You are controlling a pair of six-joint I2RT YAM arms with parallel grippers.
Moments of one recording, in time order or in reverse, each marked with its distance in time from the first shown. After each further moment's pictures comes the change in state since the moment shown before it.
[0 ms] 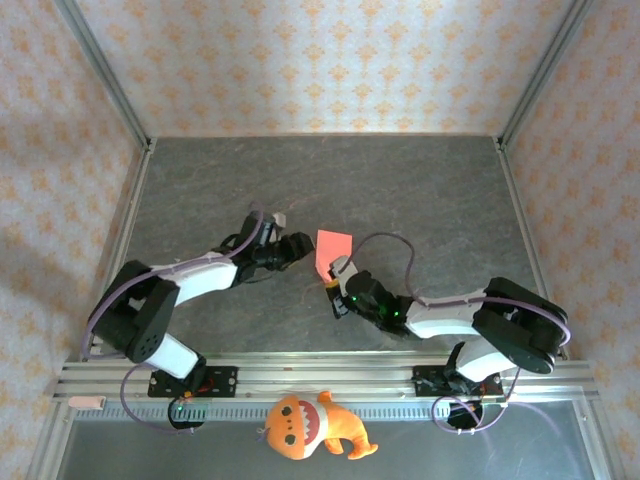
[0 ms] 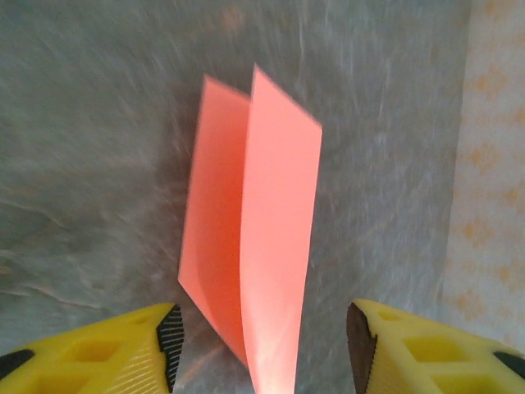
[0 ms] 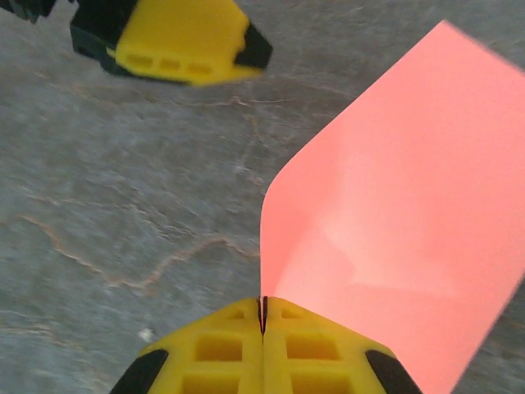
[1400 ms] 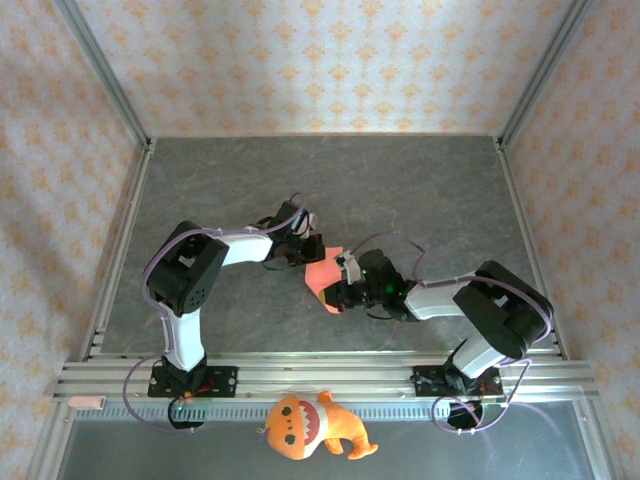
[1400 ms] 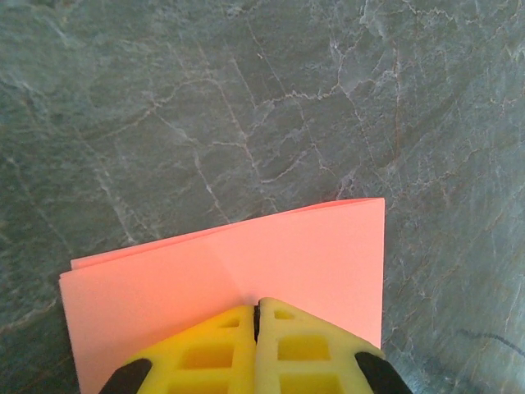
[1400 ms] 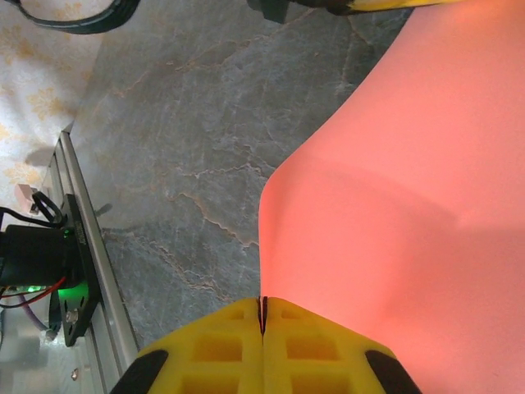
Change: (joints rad) left arm -0.060 0.407 0.333 -0.198 0.056 0.317; right arm -0.229 0.119 0.028 0.040 -0.638 0.315
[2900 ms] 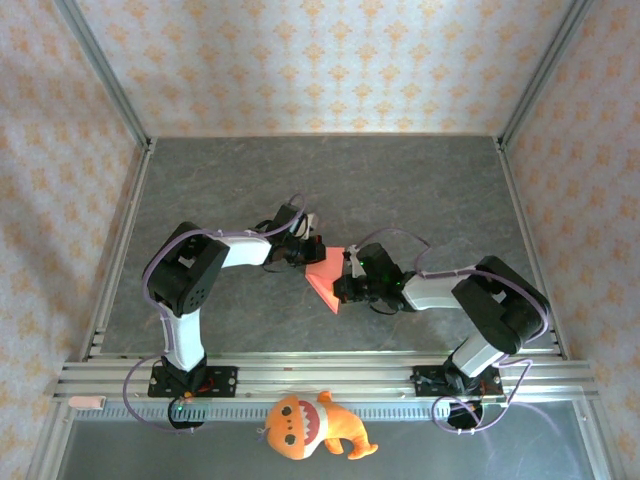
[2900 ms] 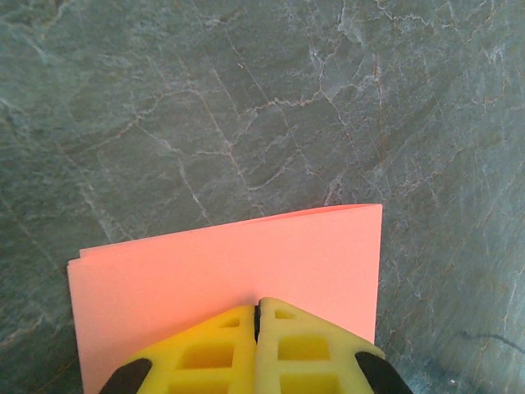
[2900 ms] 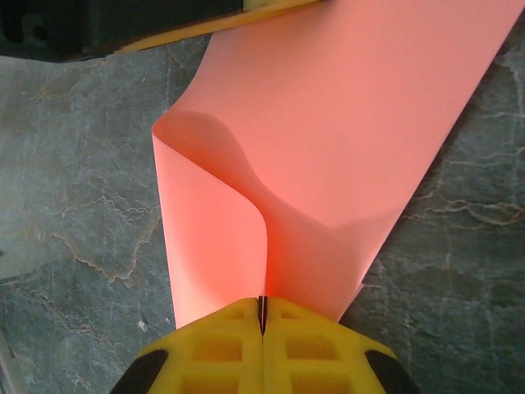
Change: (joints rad) left arm 0.000 -0.003 -0.047 0.095 0.001 0.015; right arm -0.047 0.025 0.078 -0.225 0.157 -0.020
